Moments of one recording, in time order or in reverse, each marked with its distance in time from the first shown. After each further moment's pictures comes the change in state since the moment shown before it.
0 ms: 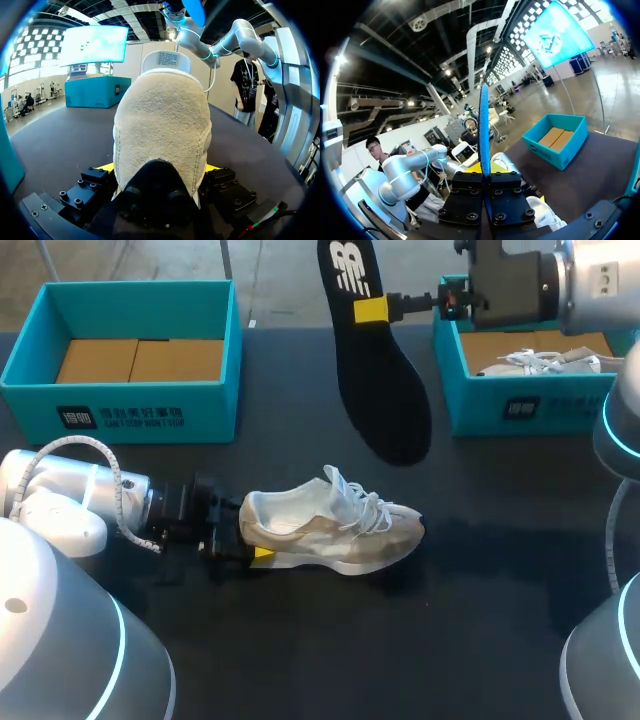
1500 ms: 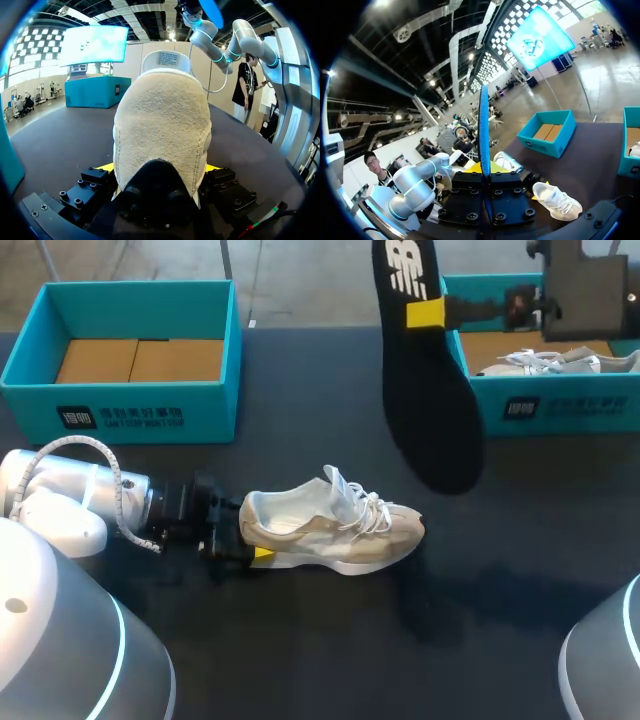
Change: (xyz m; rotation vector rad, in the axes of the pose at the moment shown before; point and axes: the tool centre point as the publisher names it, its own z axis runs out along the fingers) left arm 0.000 0.000 0.000 0.000 0.000 0.000; right arm 0.064 -0.008 -0.058 -0.064 -0.117 0.113
